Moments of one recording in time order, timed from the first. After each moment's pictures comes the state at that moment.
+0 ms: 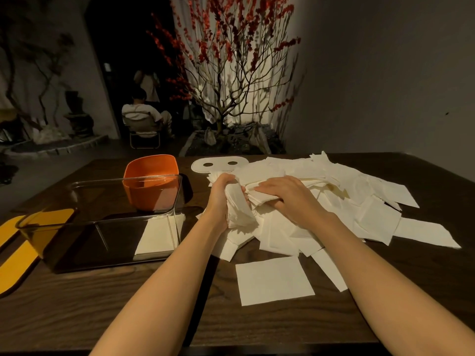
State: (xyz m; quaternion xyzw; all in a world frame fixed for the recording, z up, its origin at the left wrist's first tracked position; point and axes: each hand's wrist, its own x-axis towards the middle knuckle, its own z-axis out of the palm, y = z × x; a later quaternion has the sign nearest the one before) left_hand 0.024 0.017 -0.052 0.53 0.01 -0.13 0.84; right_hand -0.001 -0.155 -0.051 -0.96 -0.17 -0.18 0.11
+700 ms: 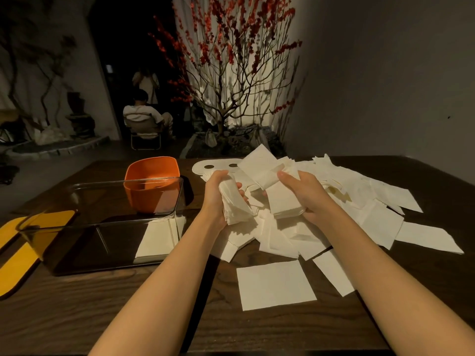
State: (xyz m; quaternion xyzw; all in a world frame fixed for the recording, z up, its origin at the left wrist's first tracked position) left_hand 0.025 0.021 -0.039 0.46 0.07 -0.16 0.87; right_hand -0.017 -0.147 -0.021 -0.71 0.02 -0.08 0.70
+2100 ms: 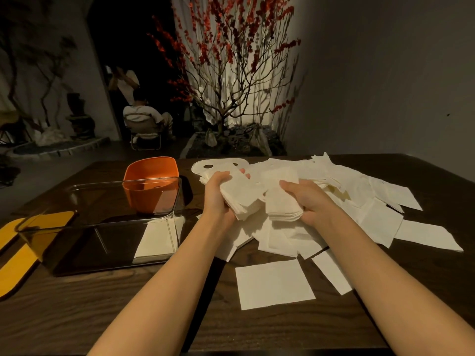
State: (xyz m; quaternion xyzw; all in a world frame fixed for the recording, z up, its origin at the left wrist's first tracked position) left_hand 0.017 0.012 -0.041 0.34 0.01 -0.13 0.93; right_hand -0.029 -0.143 -0.015 -0.63 0.13 -0.01 0.76
